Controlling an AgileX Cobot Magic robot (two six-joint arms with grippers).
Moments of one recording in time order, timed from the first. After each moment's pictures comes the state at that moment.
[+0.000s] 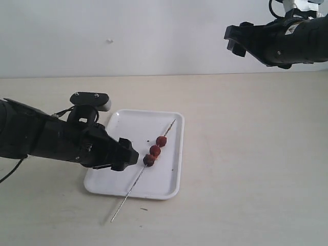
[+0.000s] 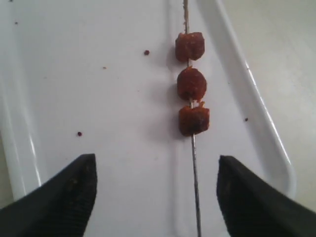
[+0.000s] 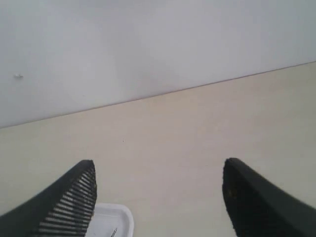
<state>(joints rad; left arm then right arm) -0.54 1.79 -0.82 -1.61 0.17 1.43 0.11 1.63 -1.04 0.21 0.01 0.20</state>
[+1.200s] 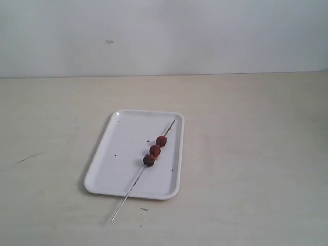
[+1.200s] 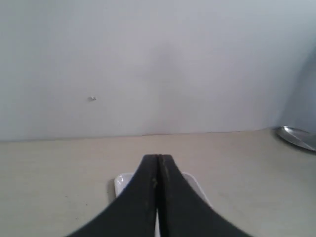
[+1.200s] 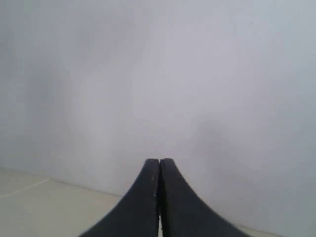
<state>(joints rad) -0.54 0.27 -0.19 -1.61 -0.10 1.43 0.43 0.23 -0.10 0.15 -0.29 -0.14</state>
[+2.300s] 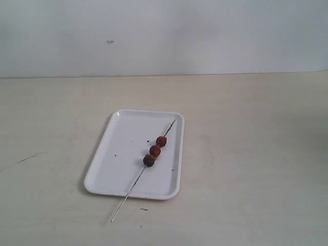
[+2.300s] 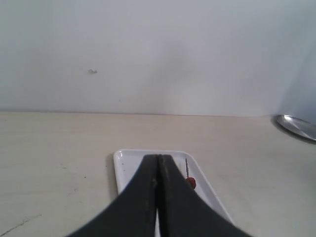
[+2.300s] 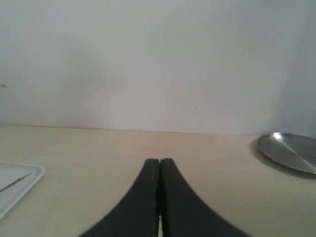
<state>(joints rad) -0.54 0.26 -0.13 -1.65 -0.10 1.42 -0.14 0.01 -0.08 0.17 0.22 -0.21</state>
